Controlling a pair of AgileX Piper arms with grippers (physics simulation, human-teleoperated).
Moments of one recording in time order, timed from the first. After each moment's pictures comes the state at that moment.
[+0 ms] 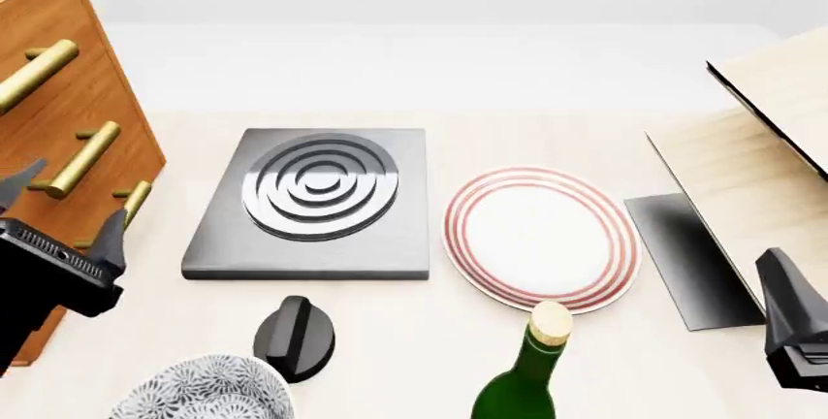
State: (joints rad) left arm 0.04 1.02 -0.05 -0.89 1.02; right arm 0.00 0.00 -0.01 0.01 -0.01
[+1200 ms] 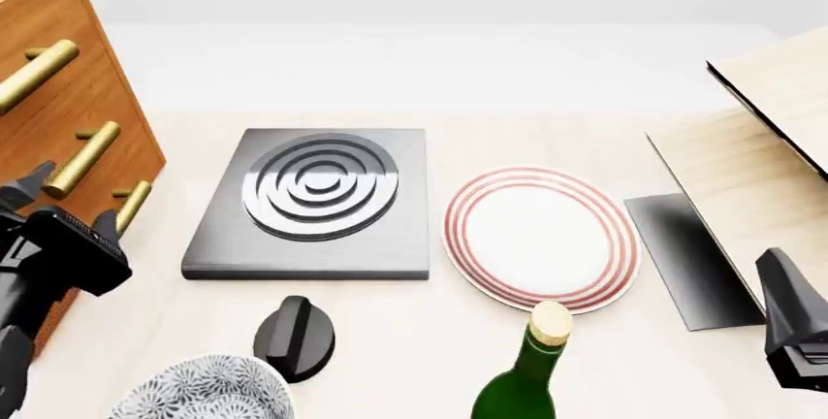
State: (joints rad) left arm 0.18 1.49 -0.13 -1.22 1.16; right arm 0.00 0.00 -0.01 0.01 -0.01
